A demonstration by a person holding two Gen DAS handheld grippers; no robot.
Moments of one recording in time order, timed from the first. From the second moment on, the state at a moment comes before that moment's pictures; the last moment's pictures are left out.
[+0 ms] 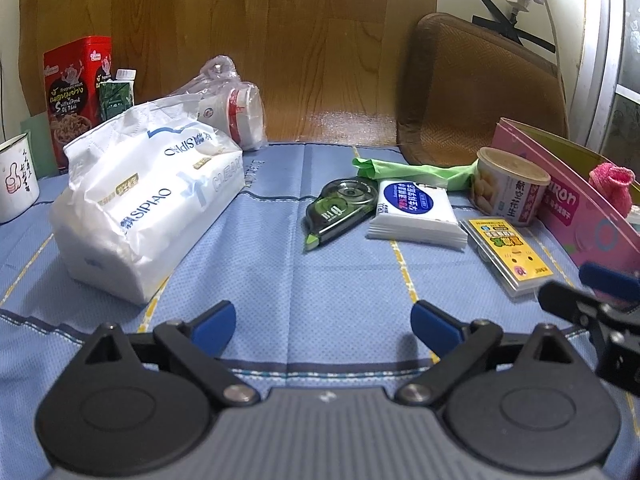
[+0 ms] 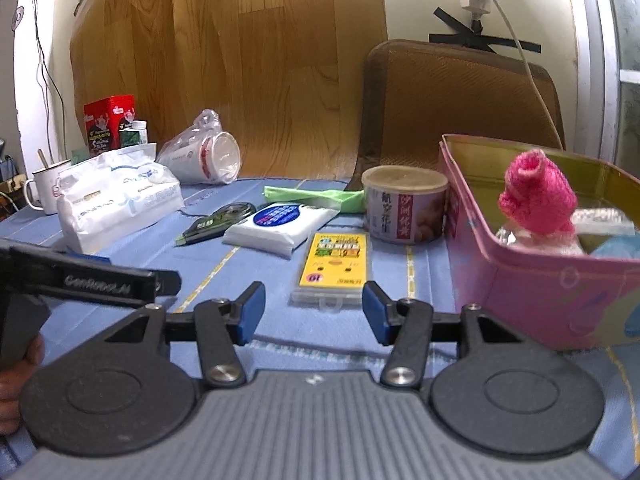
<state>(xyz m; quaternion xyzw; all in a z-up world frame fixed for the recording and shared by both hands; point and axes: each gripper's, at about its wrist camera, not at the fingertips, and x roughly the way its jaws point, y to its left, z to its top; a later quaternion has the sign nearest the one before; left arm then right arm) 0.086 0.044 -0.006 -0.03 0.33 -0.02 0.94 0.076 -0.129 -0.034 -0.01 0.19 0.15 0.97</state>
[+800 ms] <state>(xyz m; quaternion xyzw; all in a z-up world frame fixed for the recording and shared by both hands) 0.086 0.045 -0.006 -0.03 0.33 -0.02 0.94 0.128 -0.128 -0.039 -0.03 0.26 0.16 0.95</state>
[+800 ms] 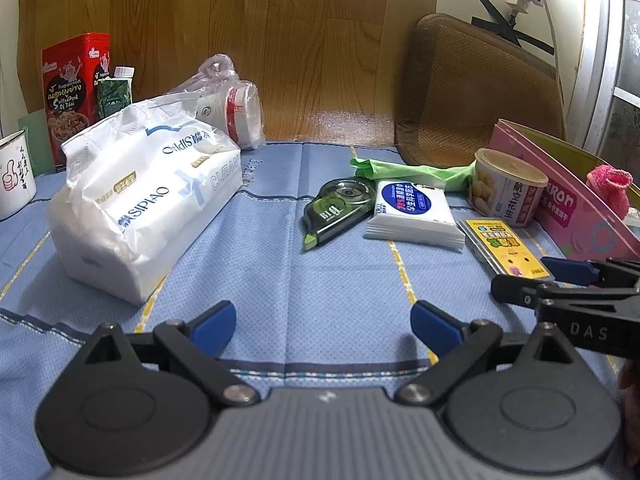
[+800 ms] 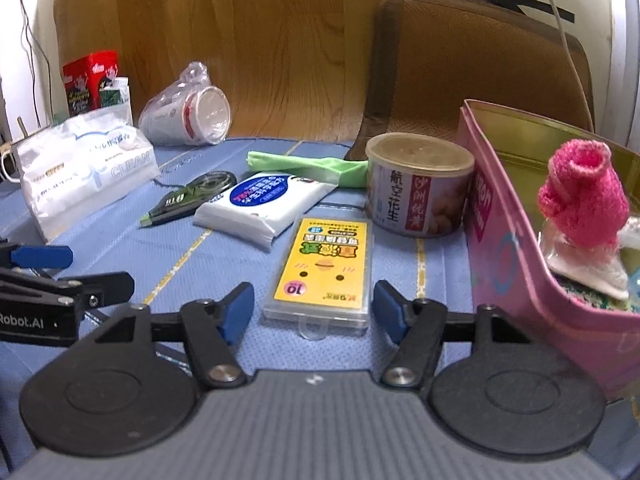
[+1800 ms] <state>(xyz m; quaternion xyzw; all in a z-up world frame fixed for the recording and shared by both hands) 0.070 0.020 0.012 -0.13 0.40 -0.18 0.89 0.046 -0.162 -0.049 0.10 0.27 0.29 0.91</state>
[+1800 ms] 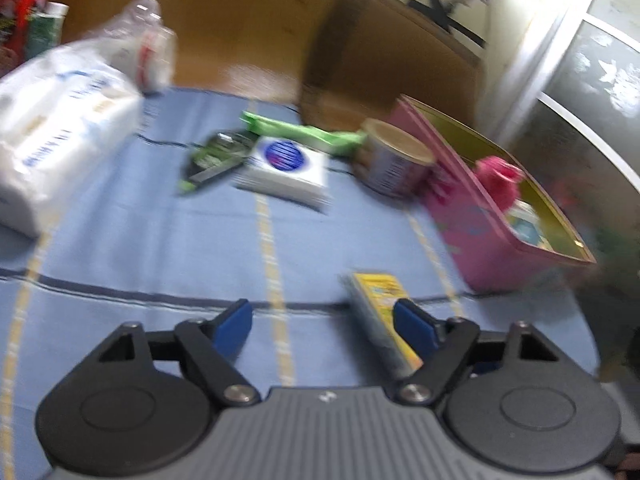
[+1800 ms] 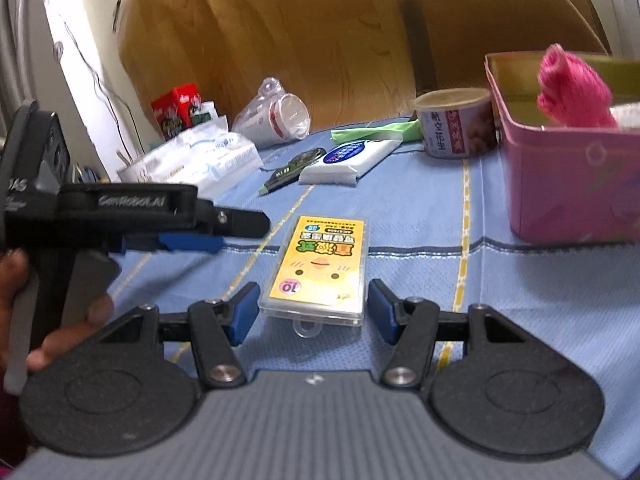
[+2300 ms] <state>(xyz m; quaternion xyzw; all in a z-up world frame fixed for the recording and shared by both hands) 0.091 -0.106 0.080 -0.04 0.35 -0.28 0.89 0.023 -0.215 -0.012 0.07 0.13 0.22 0.97</state>
